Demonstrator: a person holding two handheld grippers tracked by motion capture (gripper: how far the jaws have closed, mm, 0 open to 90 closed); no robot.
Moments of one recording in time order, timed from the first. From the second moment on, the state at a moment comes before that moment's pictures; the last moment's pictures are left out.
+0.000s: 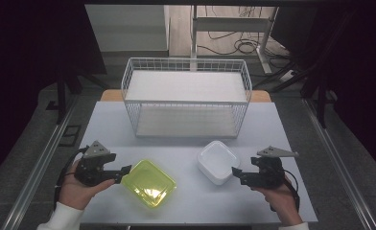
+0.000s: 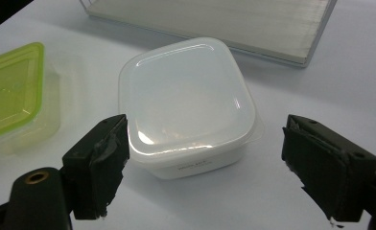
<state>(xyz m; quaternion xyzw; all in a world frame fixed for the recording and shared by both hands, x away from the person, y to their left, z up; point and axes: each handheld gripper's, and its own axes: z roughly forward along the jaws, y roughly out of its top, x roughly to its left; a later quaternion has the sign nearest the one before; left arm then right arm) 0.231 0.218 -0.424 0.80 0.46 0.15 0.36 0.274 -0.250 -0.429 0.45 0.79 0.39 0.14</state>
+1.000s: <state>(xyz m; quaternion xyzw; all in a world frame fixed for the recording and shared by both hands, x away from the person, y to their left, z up) 0.187 0.194 -0.483 0.88 0.38 0.02 0.27 0.276 -0.246 -0.434 0.46 0.79 0.39 0.15</state>
